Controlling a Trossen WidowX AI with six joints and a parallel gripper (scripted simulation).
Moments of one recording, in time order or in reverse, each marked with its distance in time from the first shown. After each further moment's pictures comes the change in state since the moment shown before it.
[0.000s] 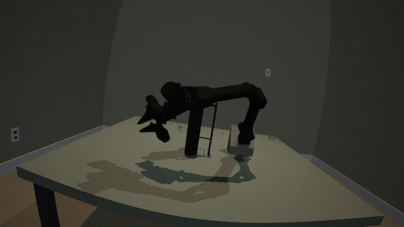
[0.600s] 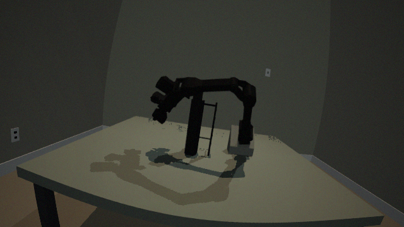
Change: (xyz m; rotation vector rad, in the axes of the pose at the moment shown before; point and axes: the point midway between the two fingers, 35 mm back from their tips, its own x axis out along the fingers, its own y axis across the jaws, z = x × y) arm -0.006 -0.126 -0.166 0.661 0.447 -0.196
